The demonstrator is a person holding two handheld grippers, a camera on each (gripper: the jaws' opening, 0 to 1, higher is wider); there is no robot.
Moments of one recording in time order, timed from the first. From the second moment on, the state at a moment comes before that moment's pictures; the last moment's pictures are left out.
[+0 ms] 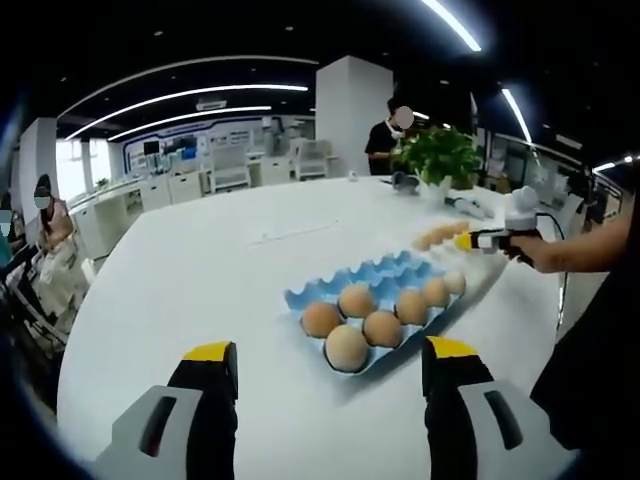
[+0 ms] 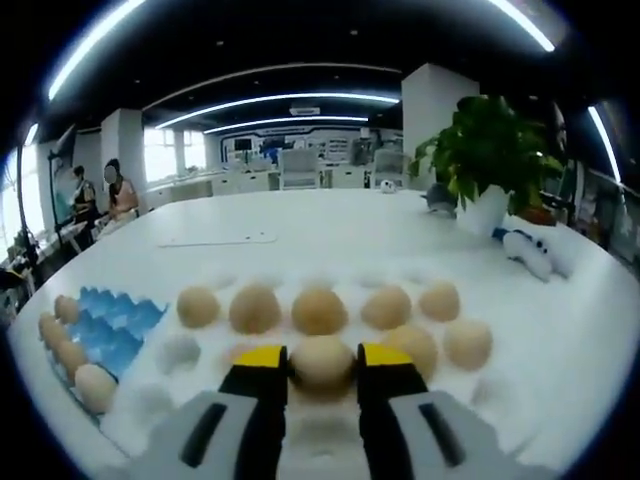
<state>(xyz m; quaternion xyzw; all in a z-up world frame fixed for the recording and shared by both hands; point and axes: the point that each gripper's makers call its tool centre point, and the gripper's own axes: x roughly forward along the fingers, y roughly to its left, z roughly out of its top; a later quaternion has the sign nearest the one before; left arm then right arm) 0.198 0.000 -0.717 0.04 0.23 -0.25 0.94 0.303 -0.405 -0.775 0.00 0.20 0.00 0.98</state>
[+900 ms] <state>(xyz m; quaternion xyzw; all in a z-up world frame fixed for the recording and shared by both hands) 0.200 -0.010 -0.719 0.07 0.23 -0.26 0.93 0.304 -0.317 -0.708 0.01 0.13 0.11 0.99</state>
